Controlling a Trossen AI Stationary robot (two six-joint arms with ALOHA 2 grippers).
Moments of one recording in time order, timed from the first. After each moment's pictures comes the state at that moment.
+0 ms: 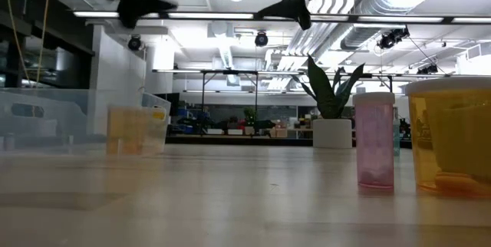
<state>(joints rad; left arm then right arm) 0.01 0.80 0.49 0.19 -0.30 -0.26 -0.19 1.38 1.10 -0.03 -0.06 0.44</state>
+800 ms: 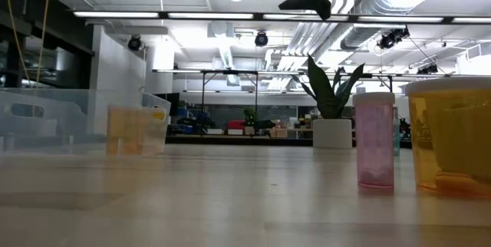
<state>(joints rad) 0.30 0.86 0.67 0.36 0.03 -0.21 -0.19 1.25 1.10 -0.24 -0.07 0.37</state>
